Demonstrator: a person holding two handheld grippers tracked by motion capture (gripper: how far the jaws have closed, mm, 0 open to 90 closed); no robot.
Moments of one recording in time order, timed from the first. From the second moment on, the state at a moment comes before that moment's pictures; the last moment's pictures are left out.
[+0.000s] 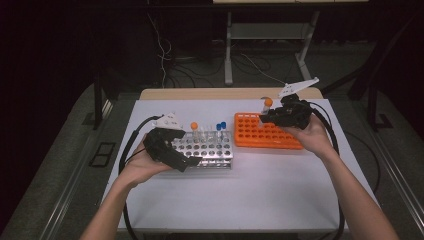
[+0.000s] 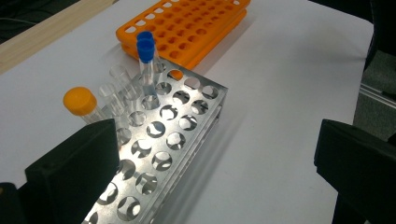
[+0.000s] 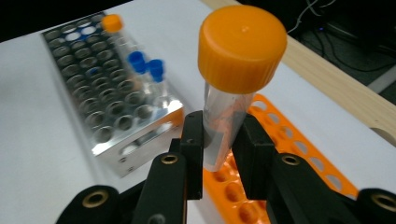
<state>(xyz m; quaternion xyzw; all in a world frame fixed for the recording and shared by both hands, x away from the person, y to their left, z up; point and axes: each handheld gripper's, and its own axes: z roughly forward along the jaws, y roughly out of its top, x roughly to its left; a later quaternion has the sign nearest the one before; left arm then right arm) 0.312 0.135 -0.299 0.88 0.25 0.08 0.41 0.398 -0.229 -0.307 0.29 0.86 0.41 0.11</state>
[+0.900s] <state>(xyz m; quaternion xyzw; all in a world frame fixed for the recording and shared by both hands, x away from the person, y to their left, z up) 0.310 0.106 -0.283 0.89 0.20 0.07 0.40 0.338 -0.187 -0.308 0.19 0.90 0.38 0.06</state>
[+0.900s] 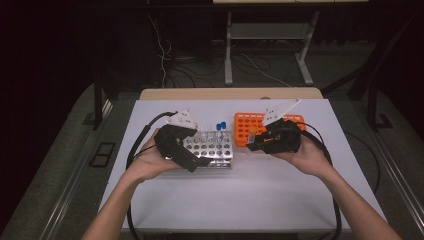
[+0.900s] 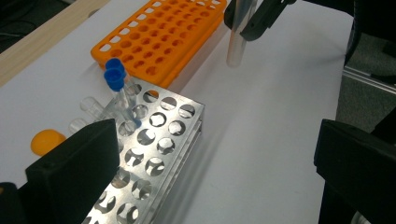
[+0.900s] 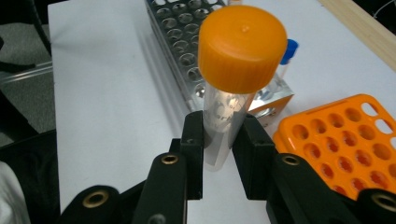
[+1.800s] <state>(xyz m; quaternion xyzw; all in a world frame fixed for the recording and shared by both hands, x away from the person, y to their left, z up) 0.302 0.069 -0.278 0.92 0.12 0.03 0.37 0.309 -0.124 -0.327 0.11 0.93 0.36 0.01</state>
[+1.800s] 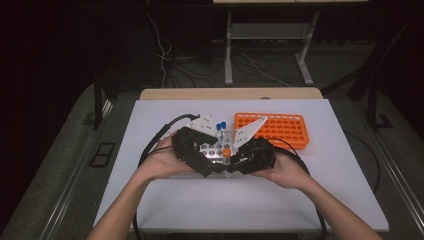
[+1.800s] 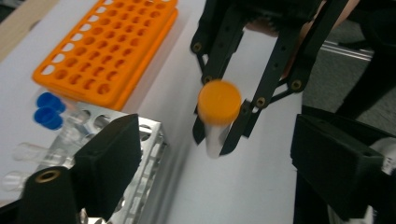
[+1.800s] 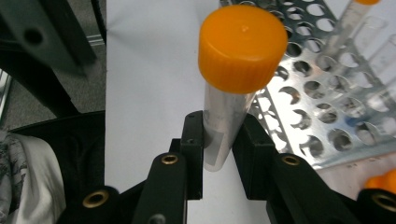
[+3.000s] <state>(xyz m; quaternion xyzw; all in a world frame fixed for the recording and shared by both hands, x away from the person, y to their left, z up) 0.333 0.110 -0.255 0.92 0.17 0.07 0.35 0.310 -0.152 -0.323 0.17 0.90 0.40 0.05</state>
